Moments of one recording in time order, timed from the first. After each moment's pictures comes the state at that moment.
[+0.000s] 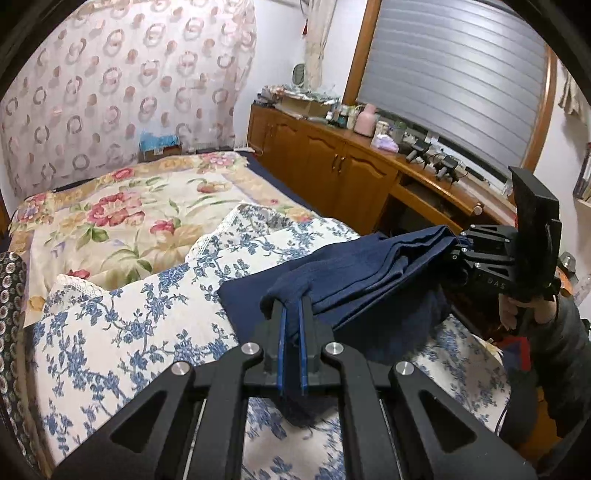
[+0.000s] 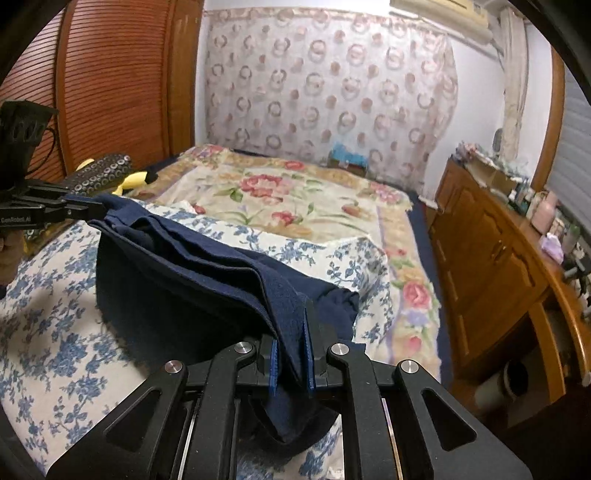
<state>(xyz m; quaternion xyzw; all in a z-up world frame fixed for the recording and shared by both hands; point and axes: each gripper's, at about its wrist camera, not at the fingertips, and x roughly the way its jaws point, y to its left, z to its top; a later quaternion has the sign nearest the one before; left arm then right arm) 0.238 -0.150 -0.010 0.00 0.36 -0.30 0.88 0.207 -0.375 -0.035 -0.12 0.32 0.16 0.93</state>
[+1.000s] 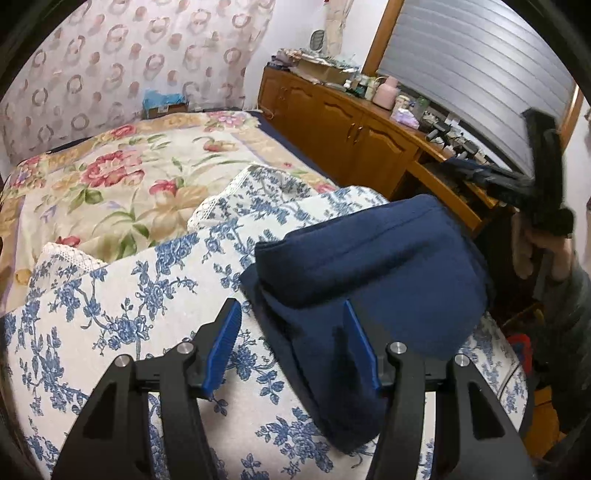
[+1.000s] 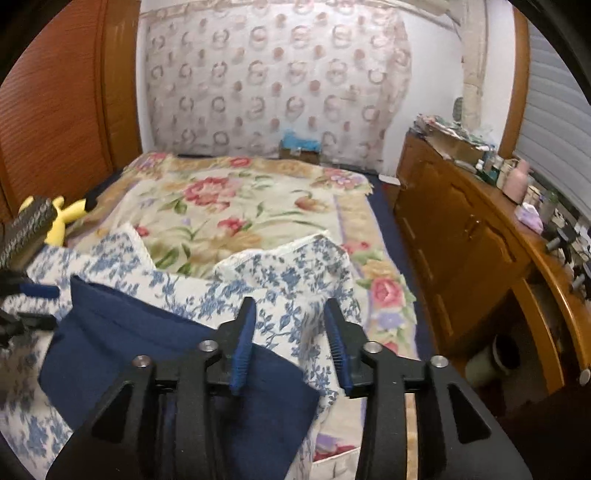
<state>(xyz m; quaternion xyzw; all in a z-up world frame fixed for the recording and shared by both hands) 0.294 -0.149 -0.057 -0.01 0.43 -0.29 0.86 0.302 -0.403 -0.016 -0.08 0.34 0.07 0.94</state>
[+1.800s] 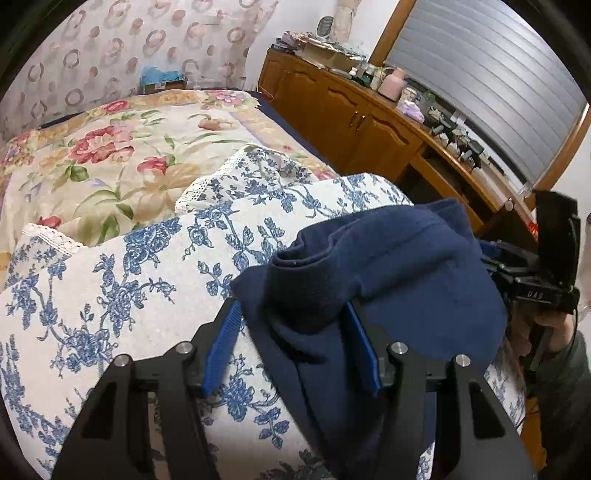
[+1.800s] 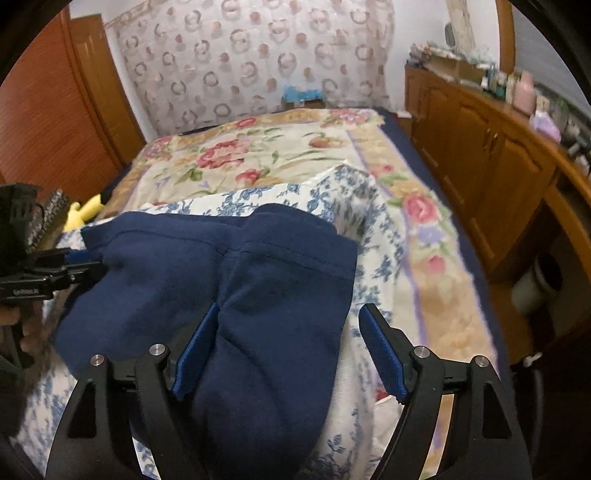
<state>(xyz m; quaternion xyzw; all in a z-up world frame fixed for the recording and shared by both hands) 0.326 -0.159 -0.091 -0.04 0.46 -0.30 0.84 0.274 -0.418 -0.089 0.04 0.43 0.10 0.90</state>
